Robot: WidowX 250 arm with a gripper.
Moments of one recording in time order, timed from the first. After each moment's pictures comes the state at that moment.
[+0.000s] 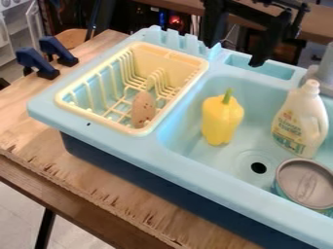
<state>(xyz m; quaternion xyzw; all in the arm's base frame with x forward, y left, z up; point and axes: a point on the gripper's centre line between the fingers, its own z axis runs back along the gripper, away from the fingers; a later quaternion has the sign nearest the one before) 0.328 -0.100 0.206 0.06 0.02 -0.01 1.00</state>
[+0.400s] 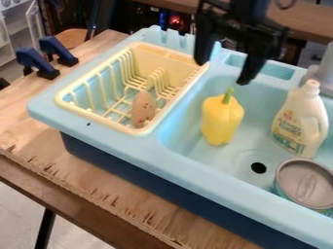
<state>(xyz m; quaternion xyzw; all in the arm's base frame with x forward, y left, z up) 0.331 -0.083 0.181 0.06 0.04 -0.01 1.00</state>
